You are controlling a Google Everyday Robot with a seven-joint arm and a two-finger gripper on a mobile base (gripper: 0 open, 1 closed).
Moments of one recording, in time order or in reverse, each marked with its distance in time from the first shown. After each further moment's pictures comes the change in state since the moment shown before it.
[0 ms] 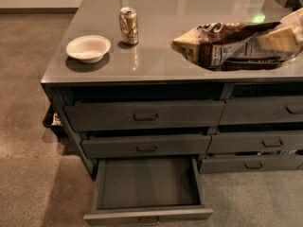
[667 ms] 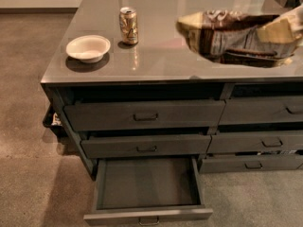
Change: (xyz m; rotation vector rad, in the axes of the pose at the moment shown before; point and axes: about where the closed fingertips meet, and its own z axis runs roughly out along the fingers) arm -0.002 -0.025 0.013 0.055 0.001 0.187
